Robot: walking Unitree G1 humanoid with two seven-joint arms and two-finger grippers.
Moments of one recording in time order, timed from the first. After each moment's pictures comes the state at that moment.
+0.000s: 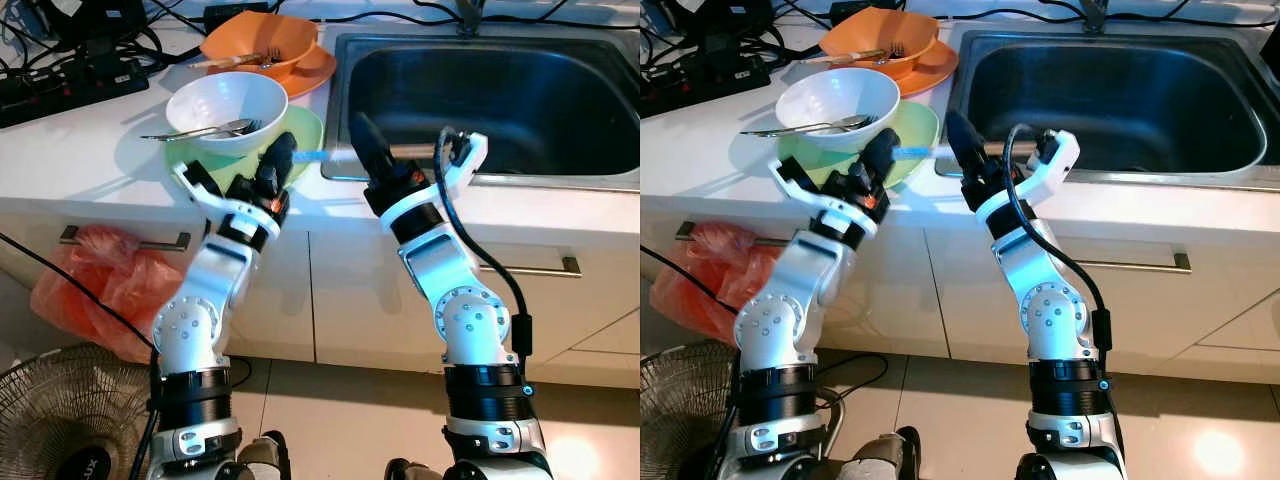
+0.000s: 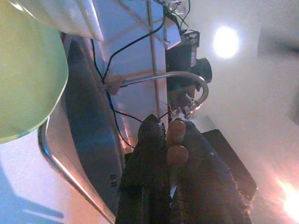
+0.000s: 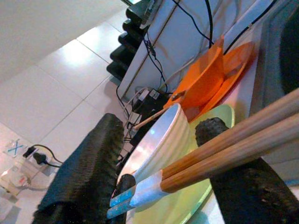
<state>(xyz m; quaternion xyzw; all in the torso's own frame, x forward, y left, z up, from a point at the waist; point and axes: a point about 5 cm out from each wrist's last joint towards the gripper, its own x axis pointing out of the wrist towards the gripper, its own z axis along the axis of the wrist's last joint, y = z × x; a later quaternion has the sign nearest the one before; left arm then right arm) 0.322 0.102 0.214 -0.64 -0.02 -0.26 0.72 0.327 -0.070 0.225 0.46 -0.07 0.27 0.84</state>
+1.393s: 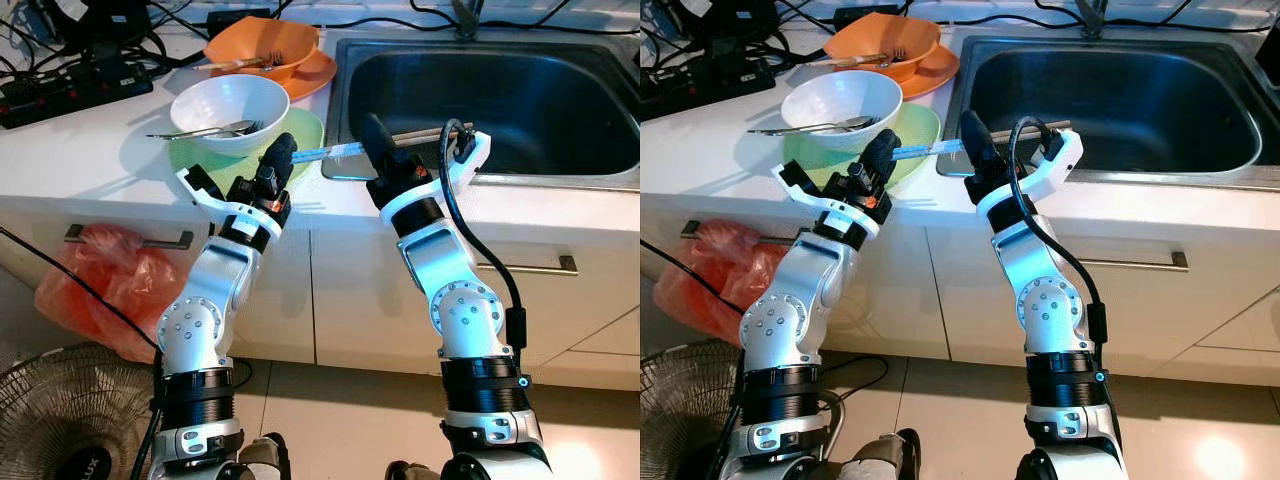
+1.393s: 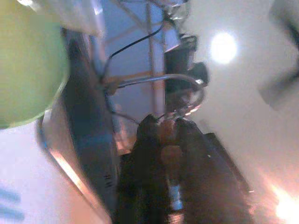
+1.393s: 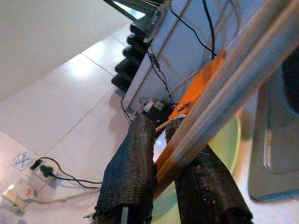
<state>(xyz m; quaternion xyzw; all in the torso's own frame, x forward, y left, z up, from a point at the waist) 0.325 0.099 0.208 -0.65 -0.01 -0.25 0.71 0.334 -0.071 0.227 0.48 -0.09 0.26 0.84</state>
